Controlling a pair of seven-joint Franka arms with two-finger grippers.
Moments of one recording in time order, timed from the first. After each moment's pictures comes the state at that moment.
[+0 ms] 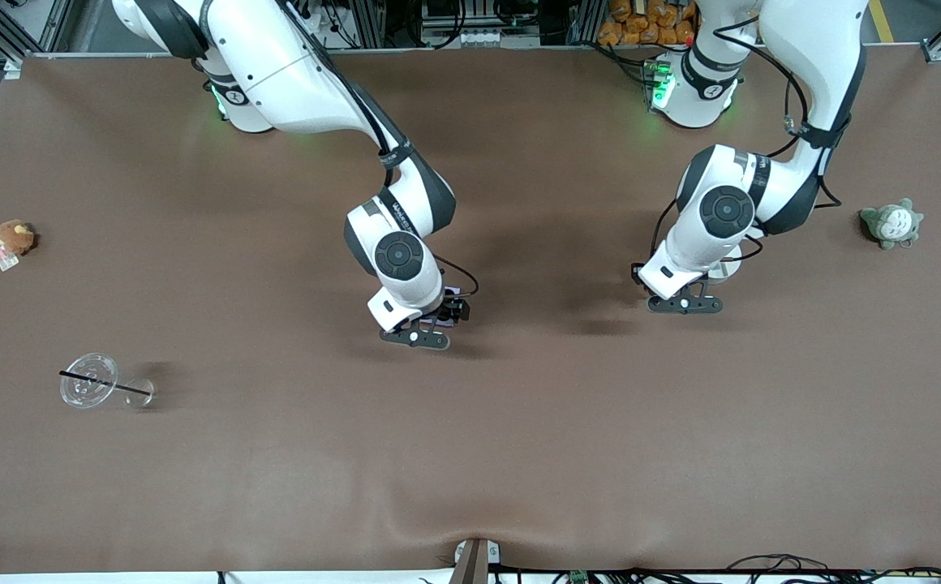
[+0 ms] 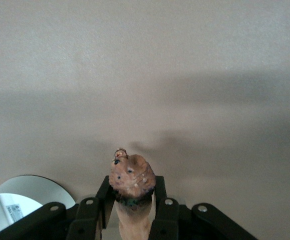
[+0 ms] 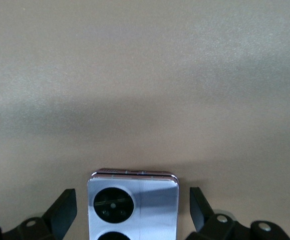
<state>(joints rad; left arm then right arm) -0.25 0.26 -0.09 -2.25 0.08 2.44 -0.34 0.70 0.78 -0.04 -1.54 0.14 2.32 0.73</state>
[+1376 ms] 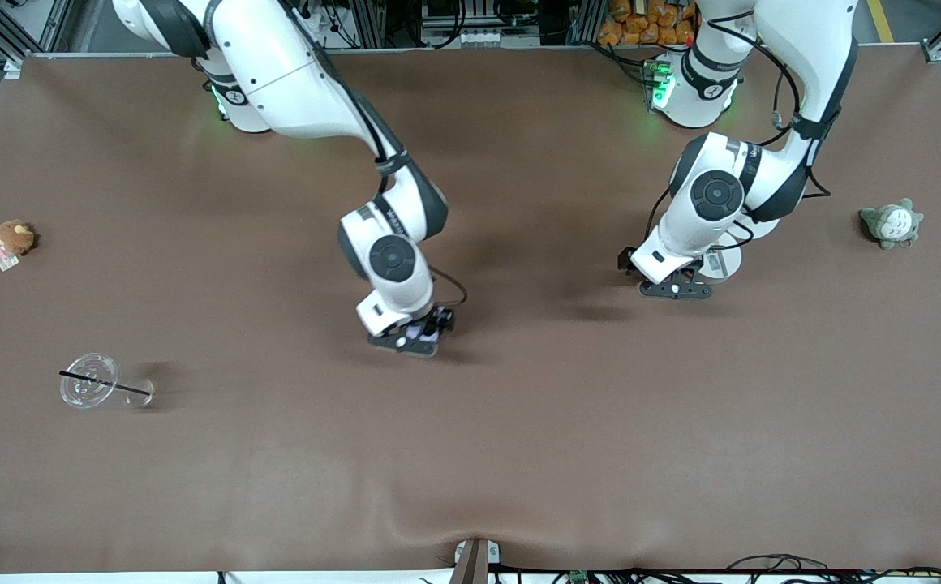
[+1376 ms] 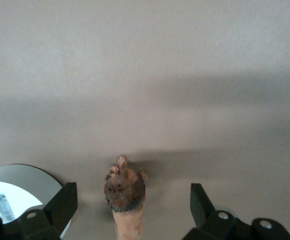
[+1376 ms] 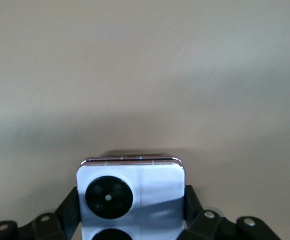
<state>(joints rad) -0.25 0.23 -0.11 -2.29 0.08 2.45 -0.34 0.73 0.78 -0.17 -1.56 0.11 2.37 0.73</state>
